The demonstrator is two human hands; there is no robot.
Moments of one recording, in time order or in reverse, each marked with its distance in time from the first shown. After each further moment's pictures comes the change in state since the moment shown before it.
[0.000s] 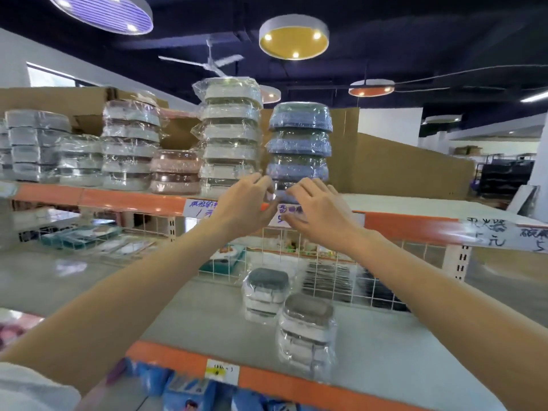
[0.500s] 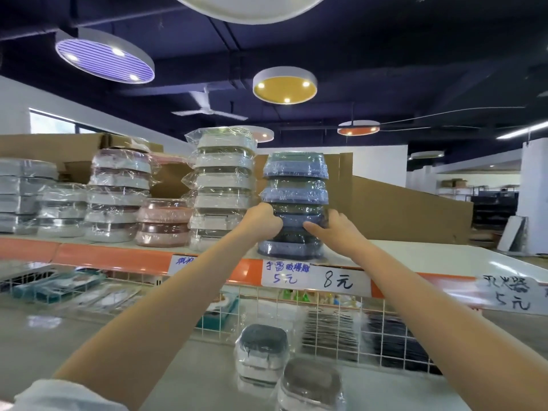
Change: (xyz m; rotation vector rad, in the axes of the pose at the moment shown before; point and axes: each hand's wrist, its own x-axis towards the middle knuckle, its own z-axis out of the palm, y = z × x) left_hand 0.092 0.003 0.012 -0.303 -0.296 -0.513; right_hand 0.051 0.083 0.029 0.529 -0.239 0.750
